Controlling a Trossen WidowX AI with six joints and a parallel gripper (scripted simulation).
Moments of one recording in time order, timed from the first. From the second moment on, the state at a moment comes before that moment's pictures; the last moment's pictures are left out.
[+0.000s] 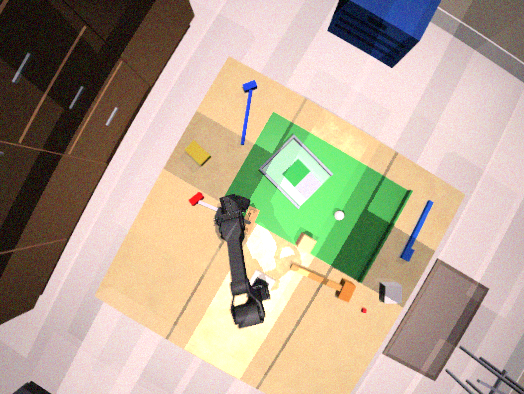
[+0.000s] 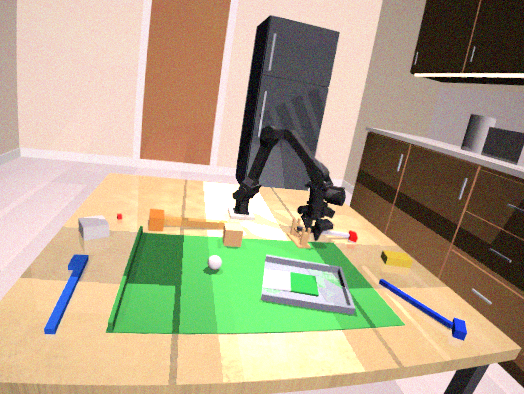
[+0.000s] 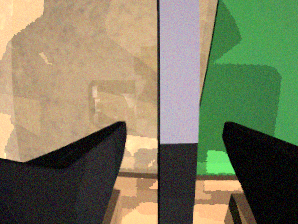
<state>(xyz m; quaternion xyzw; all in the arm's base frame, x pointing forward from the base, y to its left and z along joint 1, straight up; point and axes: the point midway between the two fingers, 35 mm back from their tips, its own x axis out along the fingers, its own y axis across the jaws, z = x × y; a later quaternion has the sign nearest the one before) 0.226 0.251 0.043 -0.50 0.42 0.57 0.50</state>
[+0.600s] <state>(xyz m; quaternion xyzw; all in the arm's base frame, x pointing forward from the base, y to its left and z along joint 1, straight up) 0.225 0.250 0.045 -0.50 0.42 0.57 0.49</state>
